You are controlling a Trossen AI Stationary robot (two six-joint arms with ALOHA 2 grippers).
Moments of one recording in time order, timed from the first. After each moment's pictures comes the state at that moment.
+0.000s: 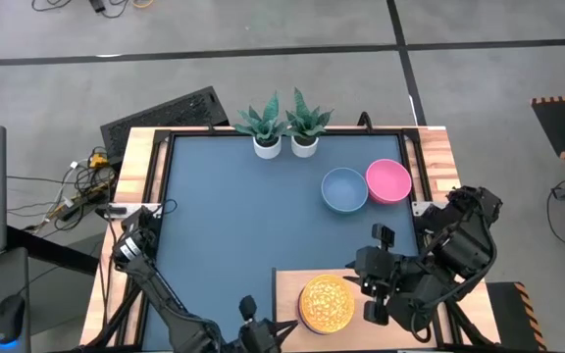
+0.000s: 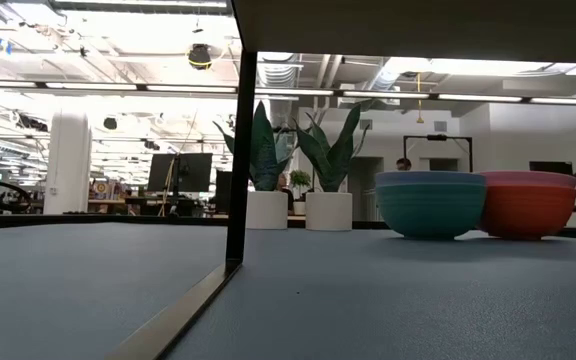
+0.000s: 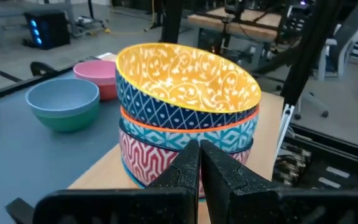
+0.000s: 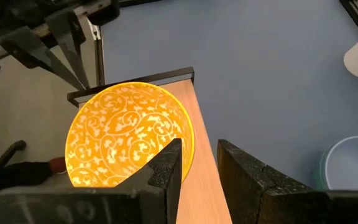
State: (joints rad) left arm -0.83 2.19 2.09 -0.48 -1.21 -0.71; right arm 0.78 1.82 2.33 -1.57 0.57 0.87
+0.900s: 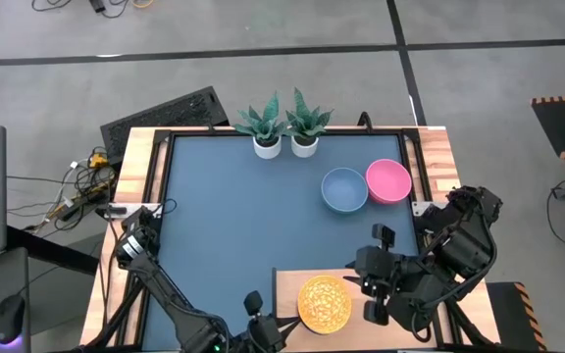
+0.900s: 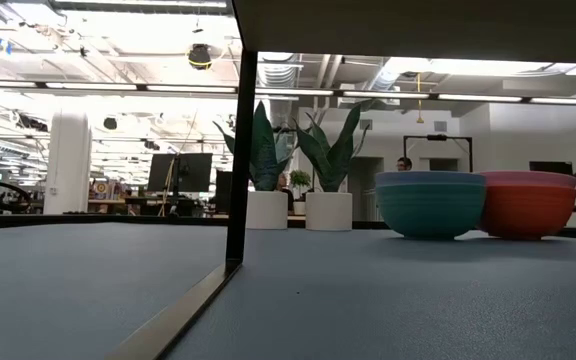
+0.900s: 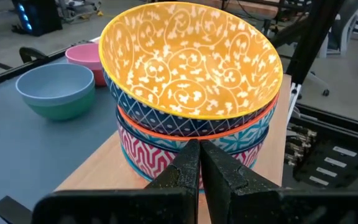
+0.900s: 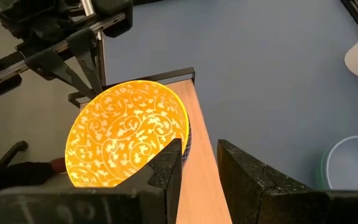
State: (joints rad) left arm -0.80 2.19 2.08 -0.54 -1.12 -0.75; right arm 0.78 1.82 2.33 -1.57 0.57 0.88
